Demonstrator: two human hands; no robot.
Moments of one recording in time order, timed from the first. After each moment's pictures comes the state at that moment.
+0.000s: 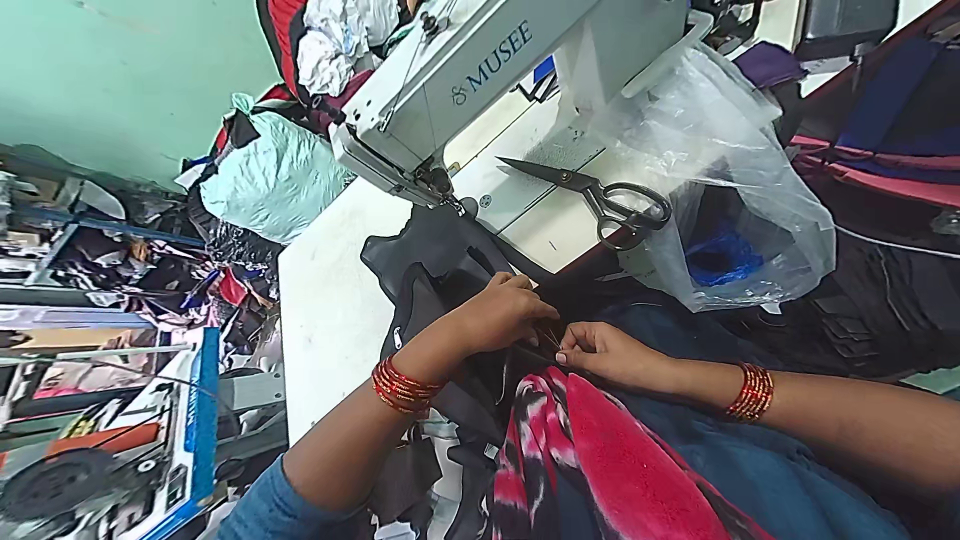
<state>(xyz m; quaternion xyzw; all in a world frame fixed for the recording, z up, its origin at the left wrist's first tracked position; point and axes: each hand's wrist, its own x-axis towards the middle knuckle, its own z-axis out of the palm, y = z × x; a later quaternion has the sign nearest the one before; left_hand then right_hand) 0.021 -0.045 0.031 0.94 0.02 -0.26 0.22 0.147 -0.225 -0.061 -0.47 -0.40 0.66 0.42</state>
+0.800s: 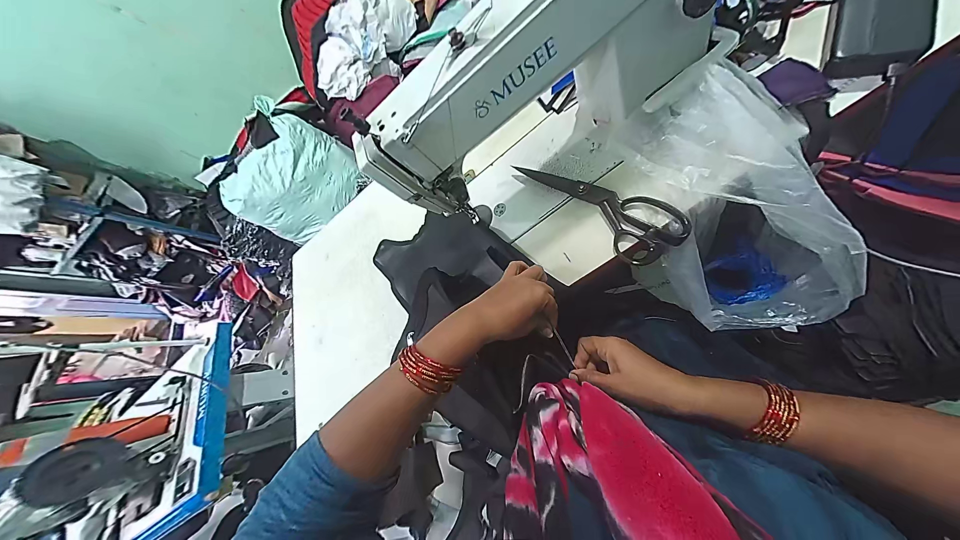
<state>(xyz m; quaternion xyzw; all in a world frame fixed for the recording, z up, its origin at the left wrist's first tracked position) 0.037 -0.024 0.023 0.95 0.01 -0.25 0.21 0.152 -0.220 -0.055 -0.51 -0.47 0.63 0.35</state>
